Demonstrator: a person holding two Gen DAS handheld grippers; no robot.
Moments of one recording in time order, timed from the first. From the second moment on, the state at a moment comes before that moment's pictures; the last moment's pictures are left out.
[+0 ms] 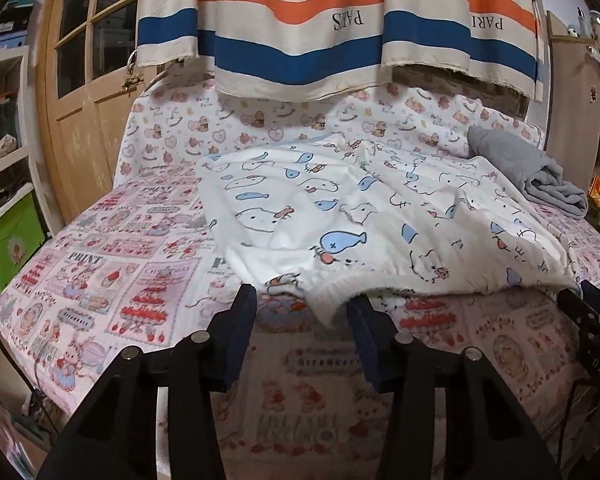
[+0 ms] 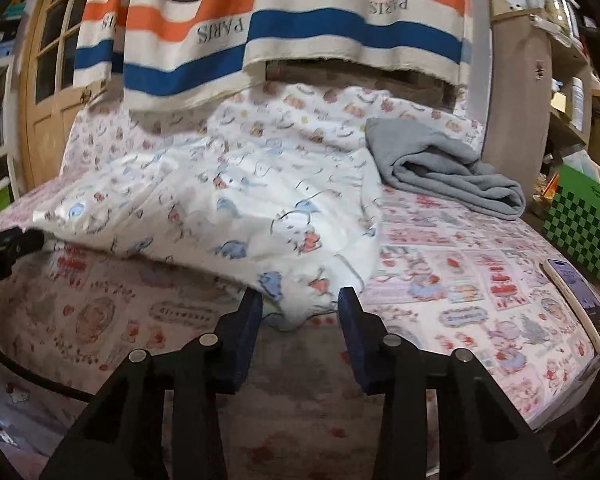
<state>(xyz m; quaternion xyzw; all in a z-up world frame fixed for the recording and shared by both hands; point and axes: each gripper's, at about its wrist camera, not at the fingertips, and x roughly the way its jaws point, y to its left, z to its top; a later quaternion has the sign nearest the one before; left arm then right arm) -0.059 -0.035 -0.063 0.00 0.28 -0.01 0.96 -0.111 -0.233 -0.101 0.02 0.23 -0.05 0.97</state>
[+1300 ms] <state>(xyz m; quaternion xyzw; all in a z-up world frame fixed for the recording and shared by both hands) -0.121 -0.043 -0.070 0.04 0.22 -0.01 0.97 -0.153 -0.218 -0.105 0.03 0.19 -0.07 0.98</state>
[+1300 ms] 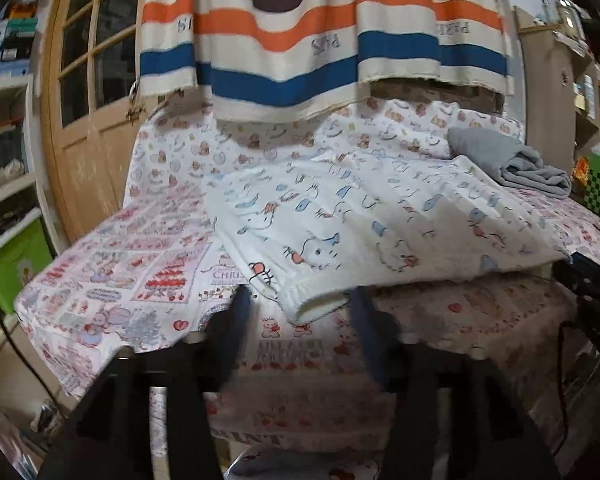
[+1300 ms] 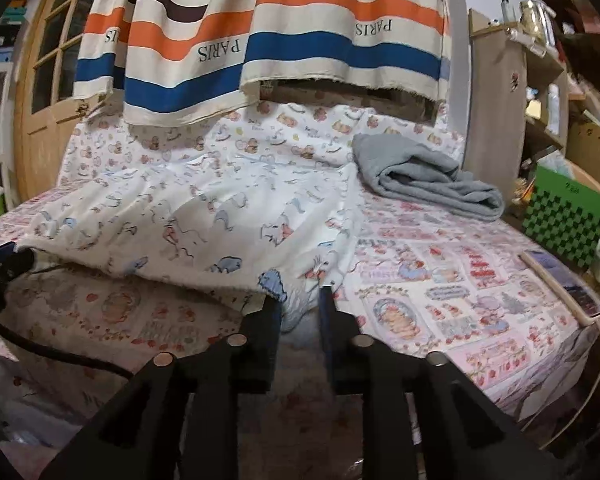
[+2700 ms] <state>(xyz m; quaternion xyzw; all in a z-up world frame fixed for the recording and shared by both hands) -0.130 0.099 -0.052 -0.03 0.18 0.16 0.97 -0.105 -0.034 -0.088 -0.14 0.18 0.19 0.96</state>
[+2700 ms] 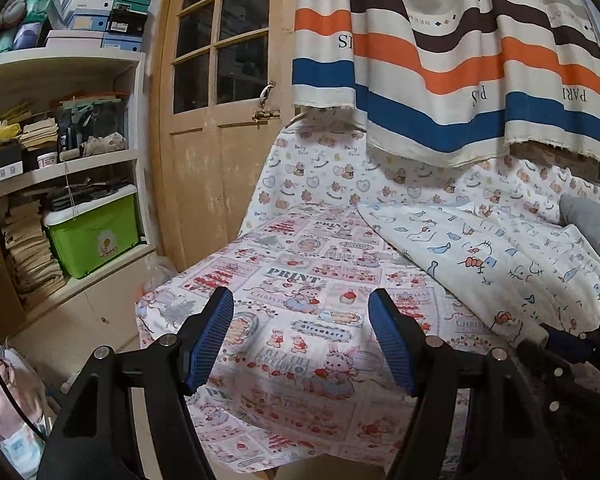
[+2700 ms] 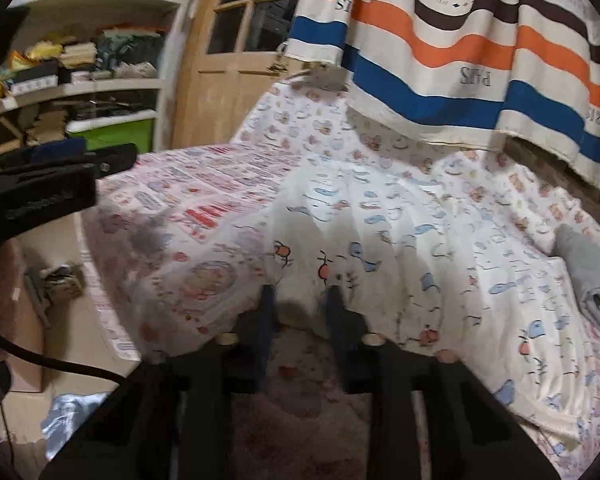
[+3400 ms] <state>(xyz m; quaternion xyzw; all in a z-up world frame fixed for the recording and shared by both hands) 0.144 0.157 -0.021 -0.13 0.43 -0.08 0.89 -0.101 -0.077 -0.039 -0.06 0.12 0.14 0.98</state>
